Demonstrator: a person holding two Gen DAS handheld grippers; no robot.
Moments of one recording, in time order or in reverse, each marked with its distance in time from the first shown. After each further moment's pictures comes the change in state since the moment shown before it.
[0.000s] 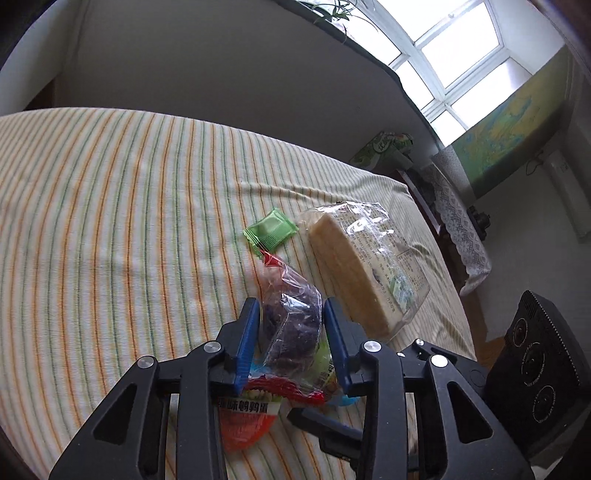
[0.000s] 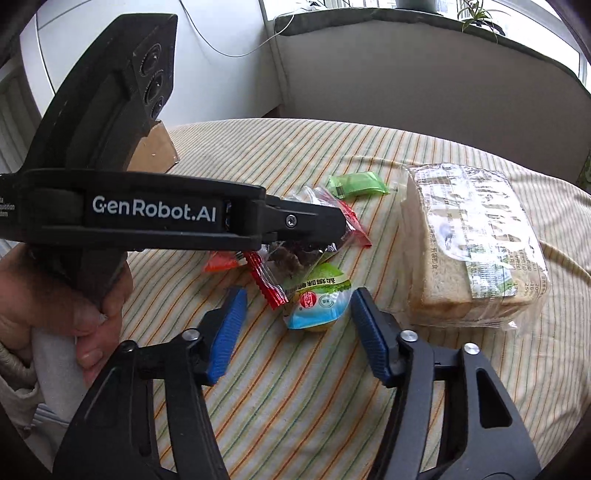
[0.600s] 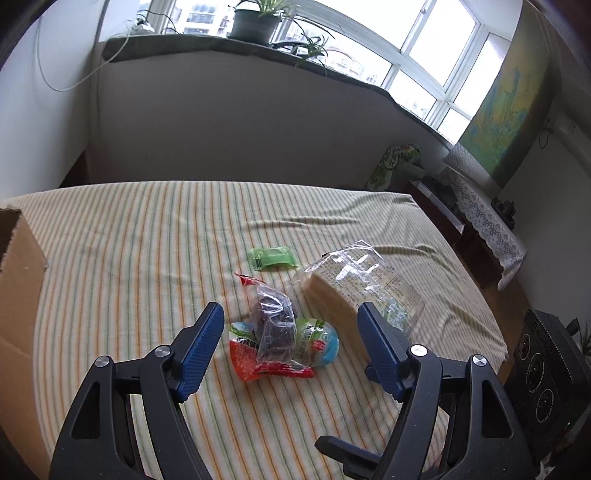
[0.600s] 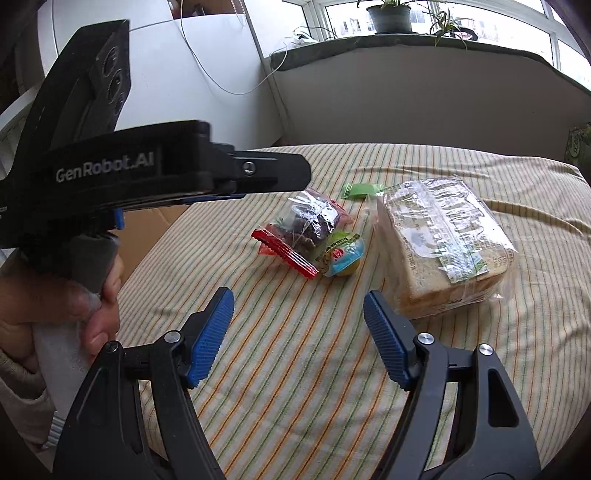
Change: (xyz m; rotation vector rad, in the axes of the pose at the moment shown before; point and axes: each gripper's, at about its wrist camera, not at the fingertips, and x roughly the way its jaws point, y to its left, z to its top) left arm -0.038 -0.051 -0.018 0.166 -0.134 0.202; right arm -0.049 0.015 -0.037 0.092 -0.121 0.040
